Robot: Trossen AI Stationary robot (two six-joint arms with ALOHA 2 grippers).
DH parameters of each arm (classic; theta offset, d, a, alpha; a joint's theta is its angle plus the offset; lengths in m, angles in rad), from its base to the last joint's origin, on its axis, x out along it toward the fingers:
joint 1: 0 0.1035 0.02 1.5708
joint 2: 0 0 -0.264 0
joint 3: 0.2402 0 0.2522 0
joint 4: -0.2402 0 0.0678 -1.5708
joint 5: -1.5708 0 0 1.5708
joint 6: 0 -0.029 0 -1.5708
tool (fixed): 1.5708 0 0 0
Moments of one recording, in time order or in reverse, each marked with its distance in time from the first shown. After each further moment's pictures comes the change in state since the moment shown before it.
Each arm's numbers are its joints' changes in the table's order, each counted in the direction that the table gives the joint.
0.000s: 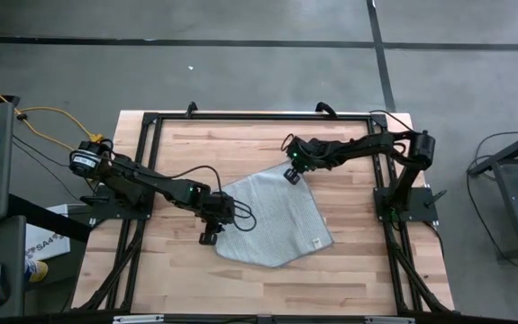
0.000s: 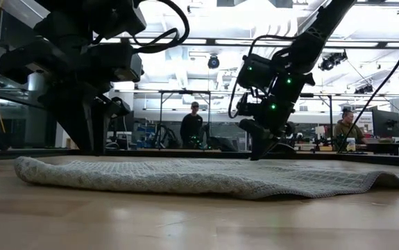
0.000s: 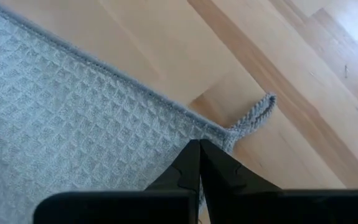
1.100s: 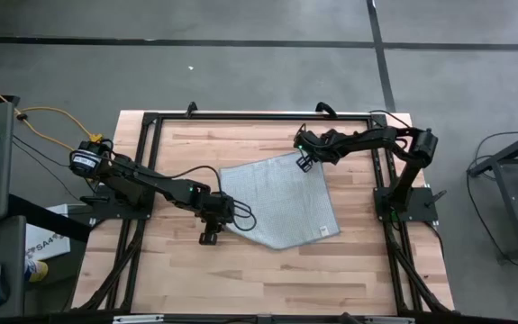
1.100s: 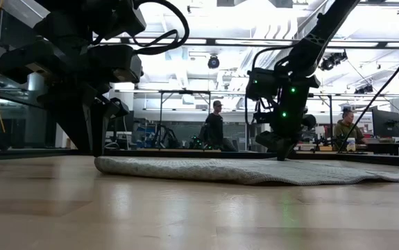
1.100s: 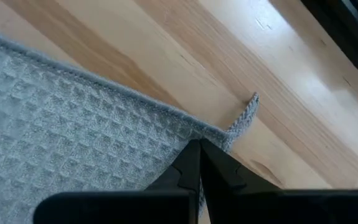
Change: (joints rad) left arm 0.000 0.000 0.000 -0.007 0.000 0.016; right arm -0.116 0.006 -0.003 -0.169 -0.246 -0.046
